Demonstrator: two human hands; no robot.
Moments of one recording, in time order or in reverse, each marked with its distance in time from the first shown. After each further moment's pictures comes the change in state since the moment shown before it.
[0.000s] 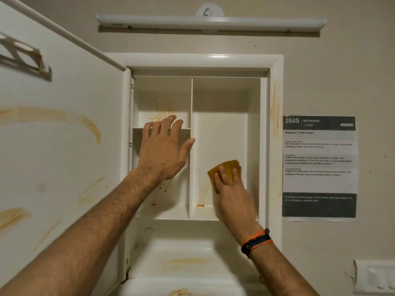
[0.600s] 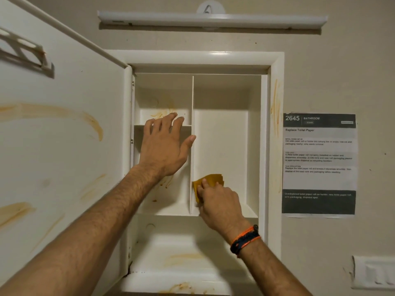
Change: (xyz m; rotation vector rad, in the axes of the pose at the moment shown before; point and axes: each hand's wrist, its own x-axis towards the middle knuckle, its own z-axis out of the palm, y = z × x) left_hand 0.000 0.001 -0.003 0.001 -0.021 -0.002; right_hand -0.011 -0.037 -0.019 -0.029 -0.132 -0.098
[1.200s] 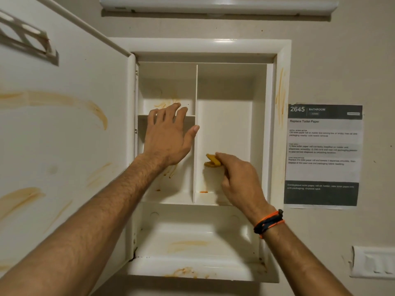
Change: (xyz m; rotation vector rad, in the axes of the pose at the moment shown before) left_hand 0.000 0.000 0.001 0.003 -0.002 -0.005; right_hand -0.004 0.037 -0.021 0.494 0.436 -0.056
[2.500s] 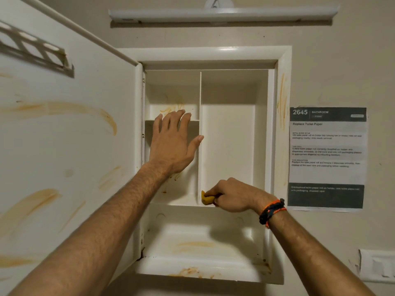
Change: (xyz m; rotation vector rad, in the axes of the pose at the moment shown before) left_hand -0.010 -0.001 0.004 0.001 0.055 0.016; right_hand 0.015 0.002 0.009 -0.034 -0.912 0.152
